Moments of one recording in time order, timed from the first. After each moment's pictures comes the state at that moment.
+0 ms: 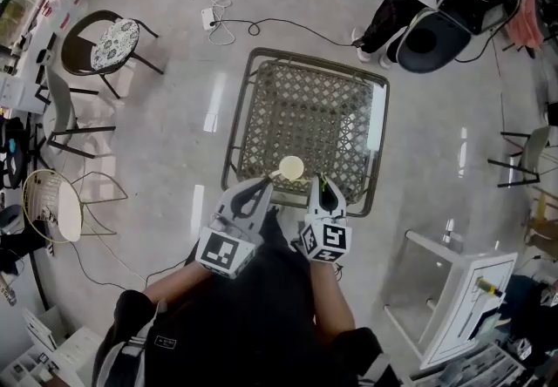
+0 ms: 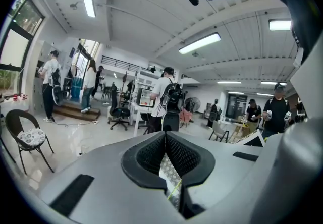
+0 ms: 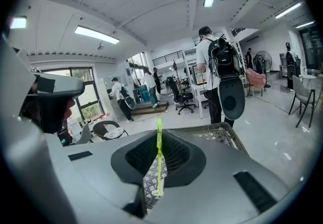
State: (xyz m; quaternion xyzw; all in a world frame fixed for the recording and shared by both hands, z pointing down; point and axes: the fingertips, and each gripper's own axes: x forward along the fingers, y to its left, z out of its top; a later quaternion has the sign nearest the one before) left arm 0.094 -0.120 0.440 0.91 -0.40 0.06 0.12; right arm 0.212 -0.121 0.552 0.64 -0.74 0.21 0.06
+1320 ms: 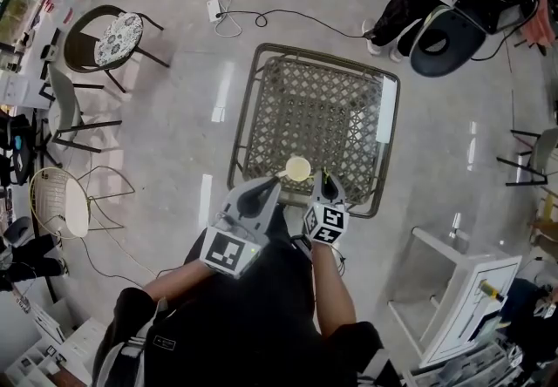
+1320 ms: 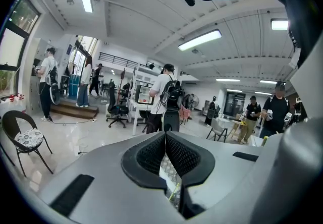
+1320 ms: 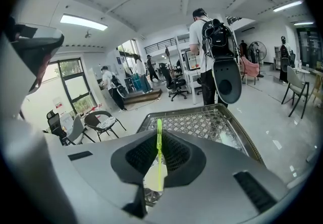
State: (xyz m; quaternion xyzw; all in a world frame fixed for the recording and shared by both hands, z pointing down) left arm 0.102 -0.150 0.446 0.91 -0.39 0.07 0.13; right arm 0.221 -0.153 0.656 0.65 -0.70 0.27 0.11
